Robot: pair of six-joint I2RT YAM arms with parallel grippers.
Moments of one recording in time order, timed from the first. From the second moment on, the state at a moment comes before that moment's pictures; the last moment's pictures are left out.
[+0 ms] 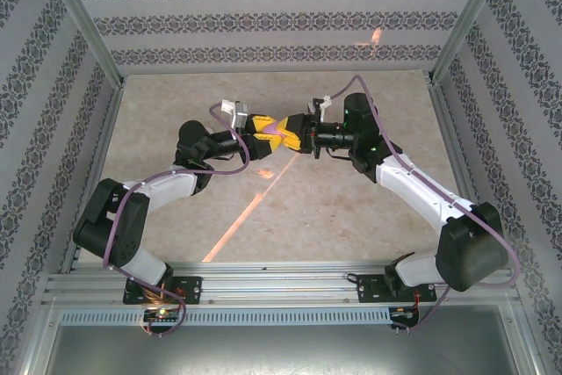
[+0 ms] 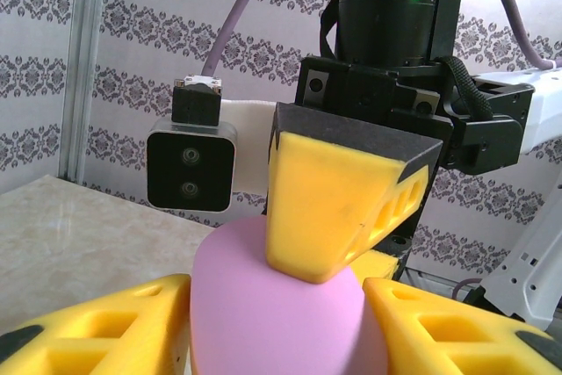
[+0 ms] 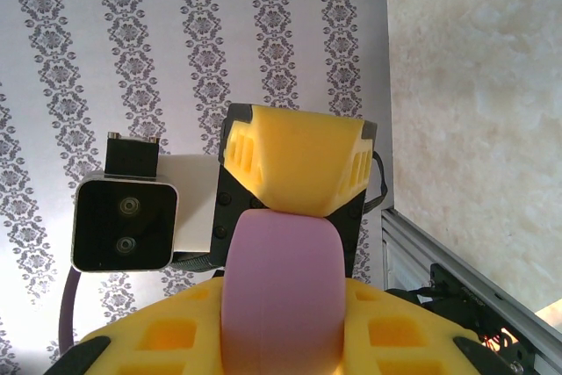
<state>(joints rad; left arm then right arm) -0.39 1.56 0.79 1.07 0.94 -0.48 0.45 1.38 1.01 0.15 -0.91 1.47</state>
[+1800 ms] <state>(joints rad) -0.39 1.58 0.79 1.08 0.91 -0.48 0.44 1.36 1.01 0.13 -0.88 1.43</state>
